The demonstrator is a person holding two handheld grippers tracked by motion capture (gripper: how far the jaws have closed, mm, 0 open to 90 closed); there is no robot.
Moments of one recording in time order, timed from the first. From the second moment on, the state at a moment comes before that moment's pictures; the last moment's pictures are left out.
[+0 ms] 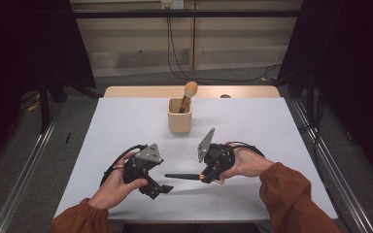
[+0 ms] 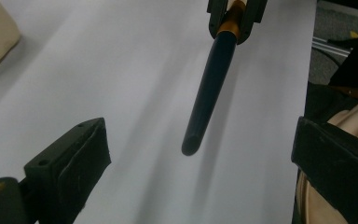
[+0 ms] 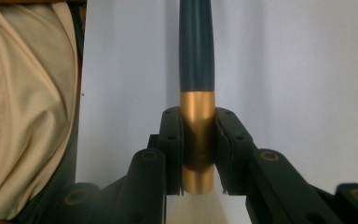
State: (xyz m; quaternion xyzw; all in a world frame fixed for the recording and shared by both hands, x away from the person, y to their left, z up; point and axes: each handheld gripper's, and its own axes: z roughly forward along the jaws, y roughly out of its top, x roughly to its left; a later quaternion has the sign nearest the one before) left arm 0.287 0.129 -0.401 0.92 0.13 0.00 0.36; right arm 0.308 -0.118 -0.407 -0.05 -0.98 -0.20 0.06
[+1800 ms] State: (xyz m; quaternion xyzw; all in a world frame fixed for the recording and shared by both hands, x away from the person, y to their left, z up) left arm 0.306 0.088 -0.424 0.94 0.09 -0.07 0.33; right arm 0.307 -0.088 -0.408 -0.01 -0.98 -0.20 0.04
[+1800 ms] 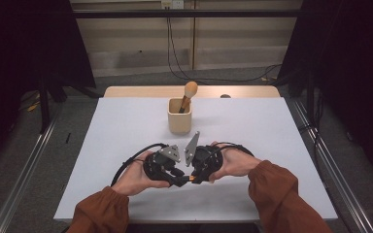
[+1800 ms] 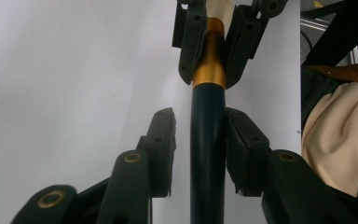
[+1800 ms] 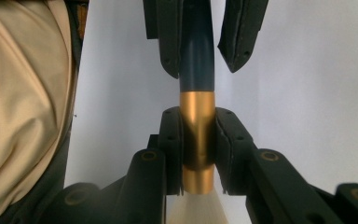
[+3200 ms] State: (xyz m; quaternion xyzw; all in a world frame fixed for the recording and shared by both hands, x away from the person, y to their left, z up) left arm 0.307 0.090 -0.425 0.94 0.09 -0.06 0.33; right arm 0.311 -0.093 -0.411 -0.01 -0.97 -0.22 0.03
